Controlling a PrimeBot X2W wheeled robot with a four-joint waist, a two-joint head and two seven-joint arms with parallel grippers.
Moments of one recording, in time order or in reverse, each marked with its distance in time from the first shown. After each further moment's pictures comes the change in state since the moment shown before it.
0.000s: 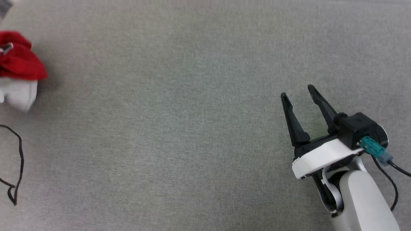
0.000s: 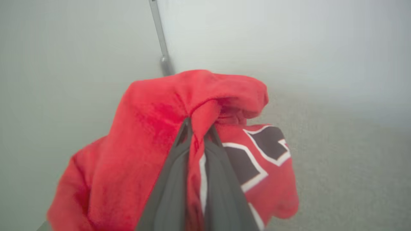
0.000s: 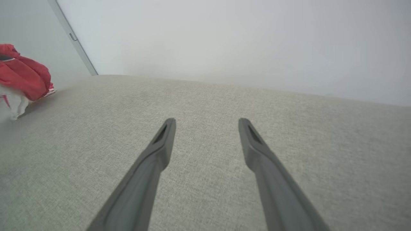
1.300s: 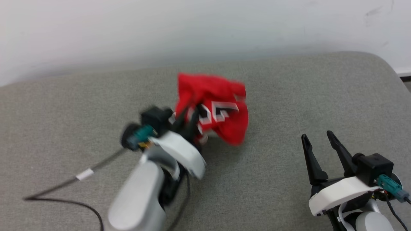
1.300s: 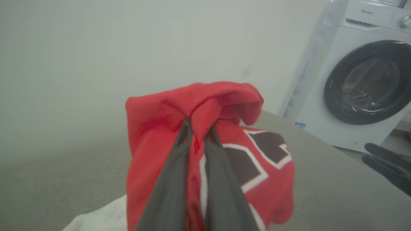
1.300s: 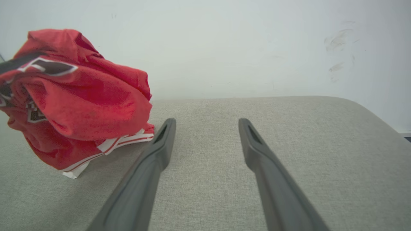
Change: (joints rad) left arm 0.340 -0.457 -0.537 -0.434 0.051 -0.061 -0.250; right arm 0.242 0.004 -0.104 -0.080 0.039 0.000 0.052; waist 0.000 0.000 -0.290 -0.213
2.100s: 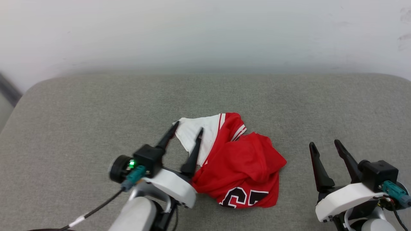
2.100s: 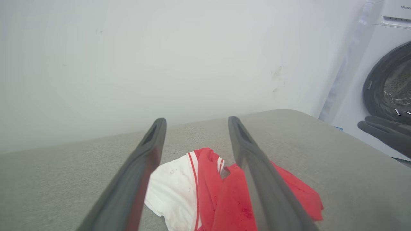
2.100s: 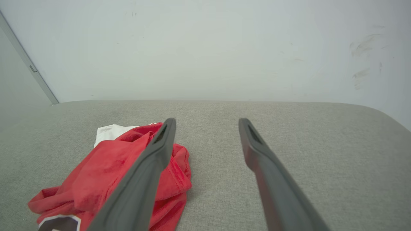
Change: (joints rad) left arm 0.220 0.070 -0.058 -0.178 0.047 0.107 -0.055; right arm 0.029 0.000 -0.042 0.019 -0.013 0.000 0.004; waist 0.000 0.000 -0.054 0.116
